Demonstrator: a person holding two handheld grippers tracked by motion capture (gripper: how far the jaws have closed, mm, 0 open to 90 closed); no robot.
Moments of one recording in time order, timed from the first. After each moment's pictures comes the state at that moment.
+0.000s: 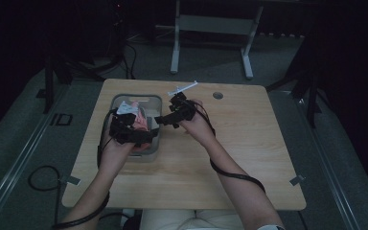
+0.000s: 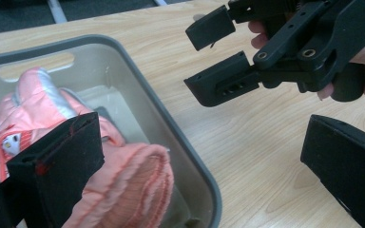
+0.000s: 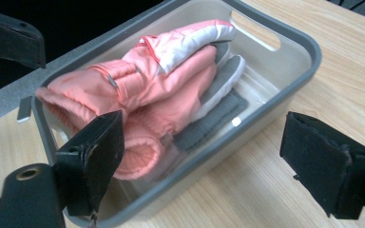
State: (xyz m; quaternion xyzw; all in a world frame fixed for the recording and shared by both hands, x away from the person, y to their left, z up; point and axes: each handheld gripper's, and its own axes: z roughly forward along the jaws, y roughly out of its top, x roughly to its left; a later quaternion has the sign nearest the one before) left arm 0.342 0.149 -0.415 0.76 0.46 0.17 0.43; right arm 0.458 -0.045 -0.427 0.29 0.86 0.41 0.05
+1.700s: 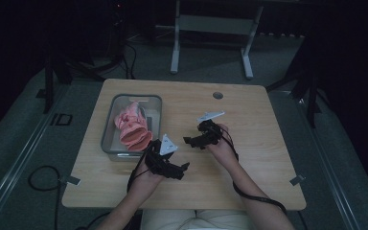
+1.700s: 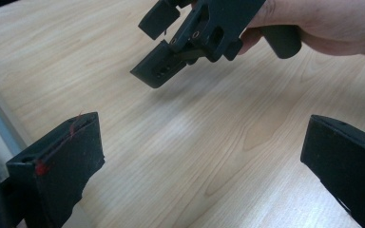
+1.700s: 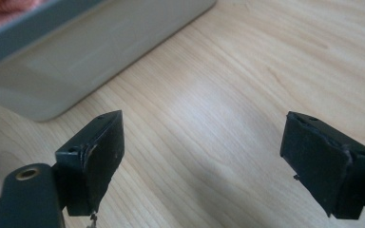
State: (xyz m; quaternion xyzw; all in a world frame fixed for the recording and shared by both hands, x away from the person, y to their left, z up) left arm 0.303 0.058 -0.491 0.82 0.34 0.18 0.42; right arm 0.436 -0.137 -0.514 0.34 0.86 0.38 0.10
